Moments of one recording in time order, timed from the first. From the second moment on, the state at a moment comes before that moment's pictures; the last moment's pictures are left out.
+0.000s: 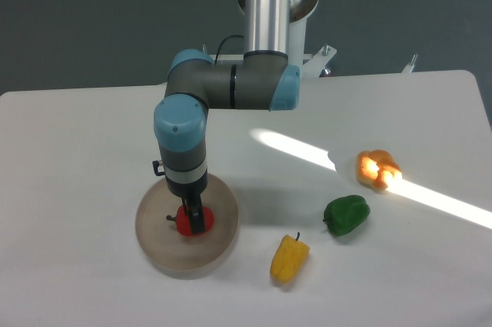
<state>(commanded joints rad) 2.09 -2.16 -1.39 -1.04 1.50 1.24</state>
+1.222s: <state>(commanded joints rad) 2.08 -2.22 -1.40 -1.00 1.52 1.33</state>
